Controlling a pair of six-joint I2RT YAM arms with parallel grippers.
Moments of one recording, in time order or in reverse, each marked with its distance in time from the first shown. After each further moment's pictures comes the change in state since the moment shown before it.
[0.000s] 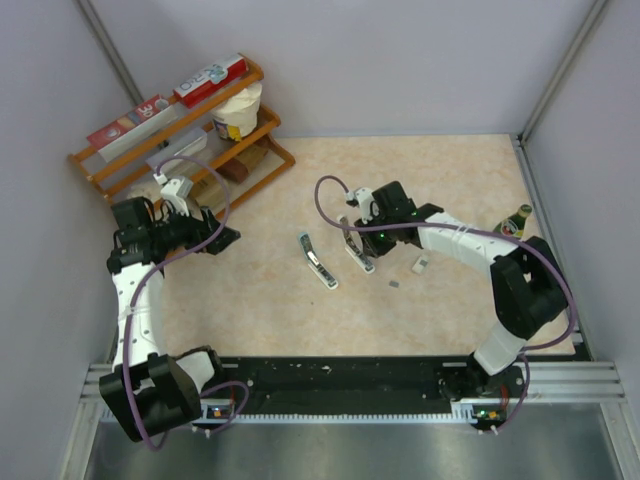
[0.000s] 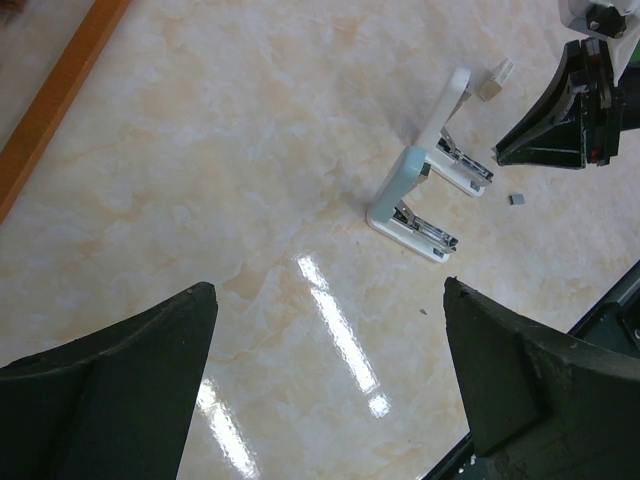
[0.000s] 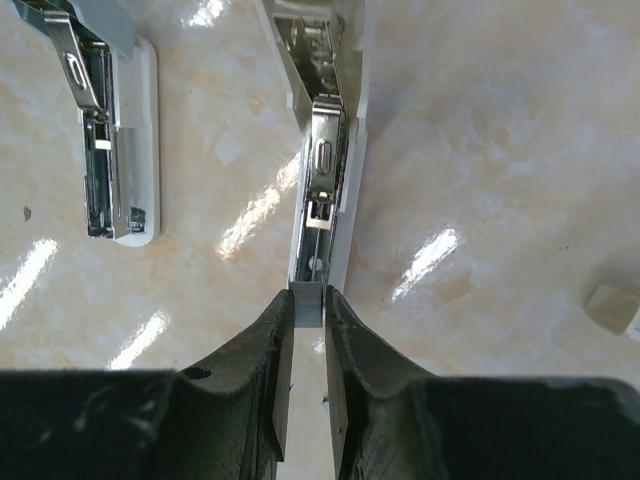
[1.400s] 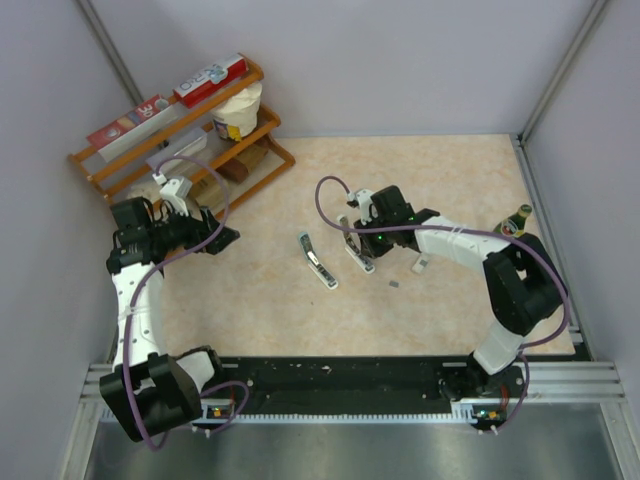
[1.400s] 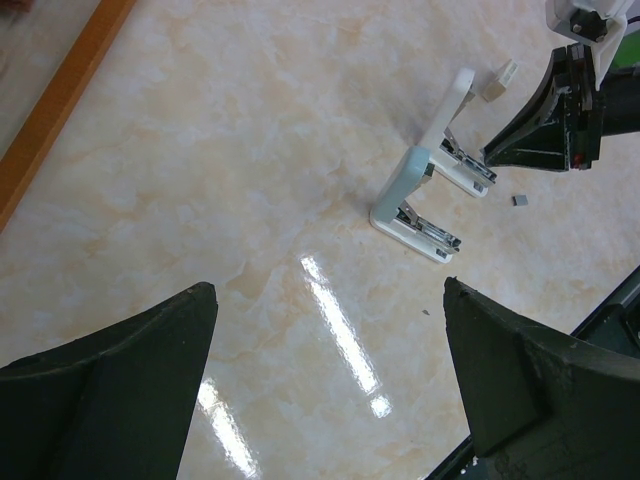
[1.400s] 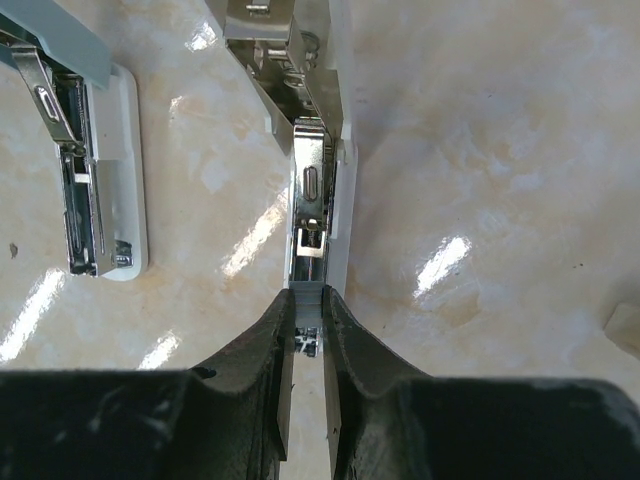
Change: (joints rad) left arm 0.006 0.000 0.000 0.000 -0.003 0.003; right arm 0.002 0.026 -0.062 0.121 0.014 0.075
